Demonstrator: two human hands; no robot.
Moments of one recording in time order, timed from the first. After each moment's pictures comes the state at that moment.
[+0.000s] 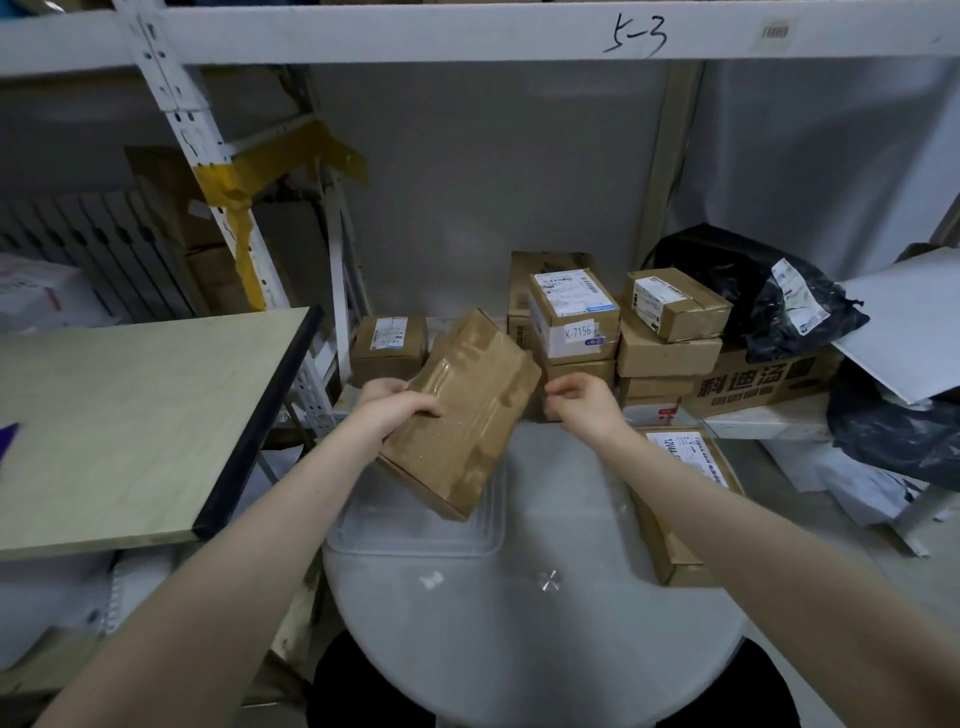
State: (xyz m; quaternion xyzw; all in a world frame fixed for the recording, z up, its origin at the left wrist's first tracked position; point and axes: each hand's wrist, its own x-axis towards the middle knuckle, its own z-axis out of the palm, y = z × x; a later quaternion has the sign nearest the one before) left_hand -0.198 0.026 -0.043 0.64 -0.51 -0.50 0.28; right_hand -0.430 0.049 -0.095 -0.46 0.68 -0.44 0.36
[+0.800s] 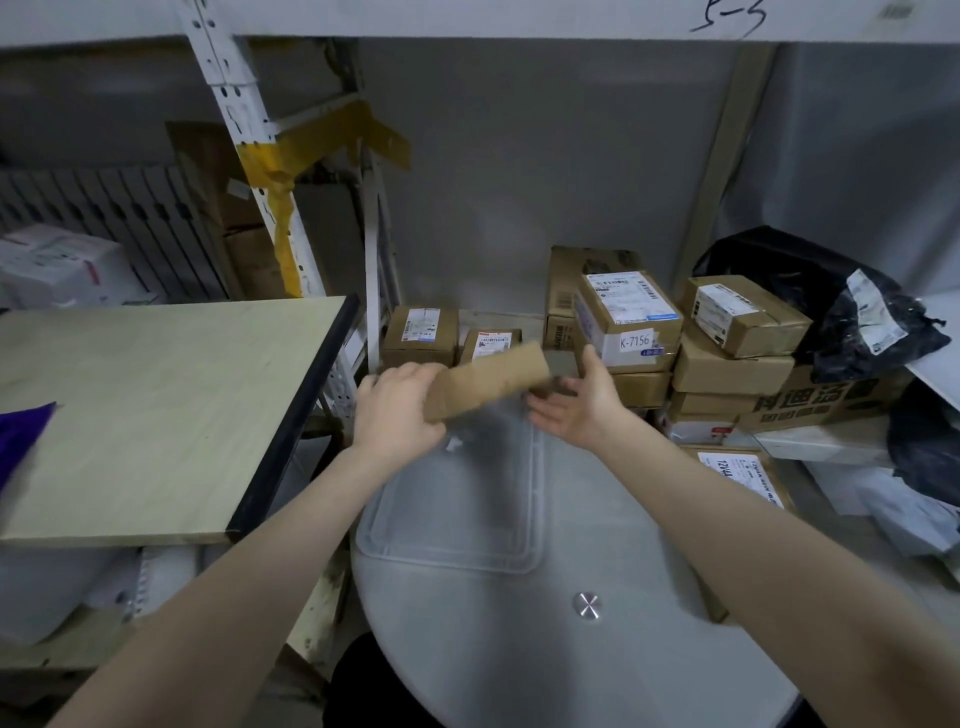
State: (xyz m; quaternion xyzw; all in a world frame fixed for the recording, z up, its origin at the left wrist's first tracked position) left_hand -0.162 0.006 -0.072 0.59 -0.79 0.02 0.18; right_hand -0.381 -0.003 -0.083 -0.11 0.48 -0.54 0.68
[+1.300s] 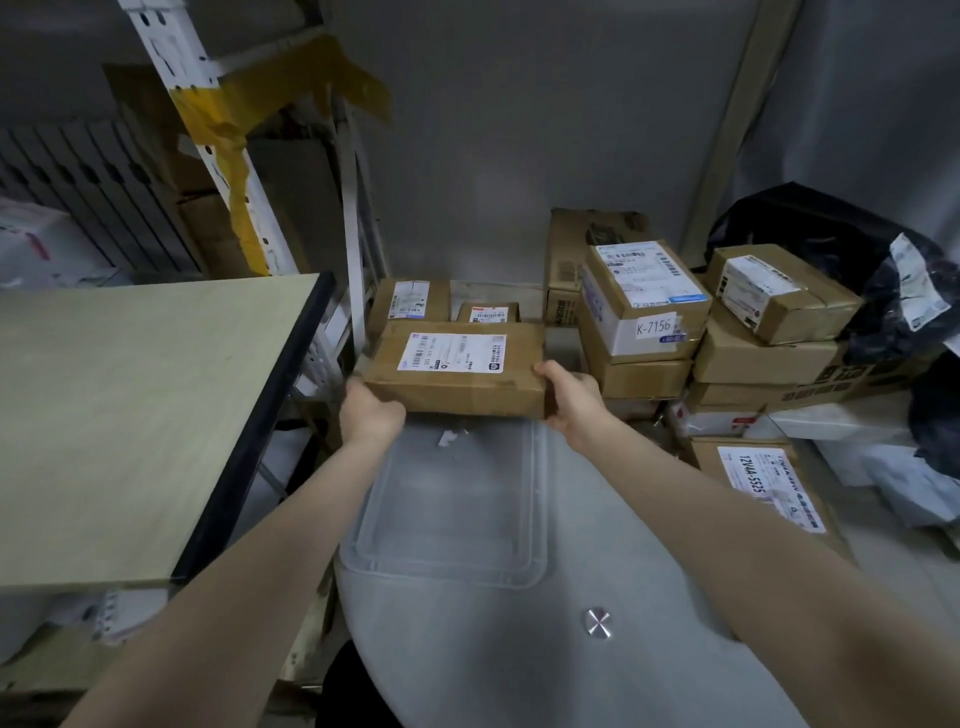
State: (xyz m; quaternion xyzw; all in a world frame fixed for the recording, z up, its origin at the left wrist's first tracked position) left_hand -0.164 -0.052 -0.121 0.77 -0.45 -0.31 0.33; right_hand -0.378 -0.047 -0.136 -0.20 0.60 -0.52 0.57
